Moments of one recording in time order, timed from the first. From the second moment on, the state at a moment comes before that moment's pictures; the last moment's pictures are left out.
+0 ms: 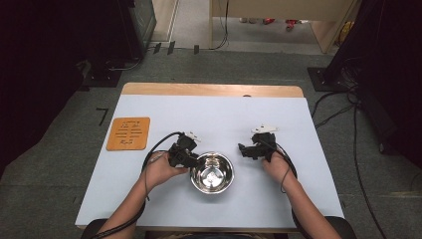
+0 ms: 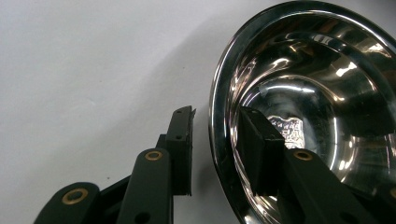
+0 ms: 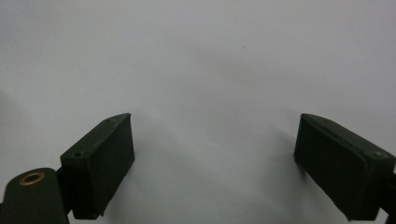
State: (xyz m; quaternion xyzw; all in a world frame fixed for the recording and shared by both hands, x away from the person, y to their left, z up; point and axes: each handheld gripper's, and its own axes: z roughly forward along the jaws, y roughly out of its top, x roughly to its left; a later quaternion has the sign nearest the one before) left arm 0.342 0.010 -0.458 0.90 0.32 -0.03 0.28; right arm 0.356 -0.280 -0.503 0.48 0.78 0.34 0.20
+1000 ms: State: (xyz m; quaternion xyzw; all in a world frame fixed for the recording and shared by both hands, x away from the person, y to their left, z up) left arm 0.351 0.012 -0.454 0.88 0.35 -0.10 0.31; right arm 0.356 -0.280 -0.503 0.48 0.78 0.34 0.20
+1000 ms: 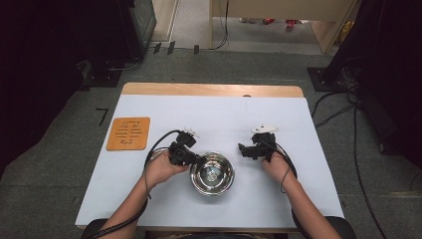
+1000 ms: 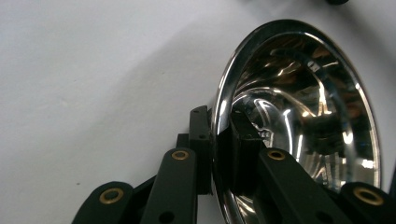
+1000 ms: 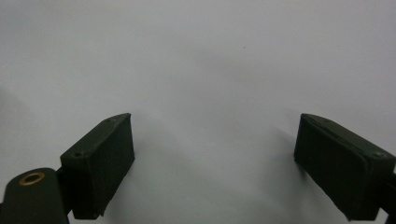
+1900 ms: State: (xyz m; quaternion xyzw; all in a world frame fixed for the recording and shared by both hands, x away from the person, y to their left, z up) left arm 0.357 0.020 -0.449 0.86 0.38 -0.13 0.31; right arm 0.356 -0.280 -0.503 0.48 0.78 0.34 0.20
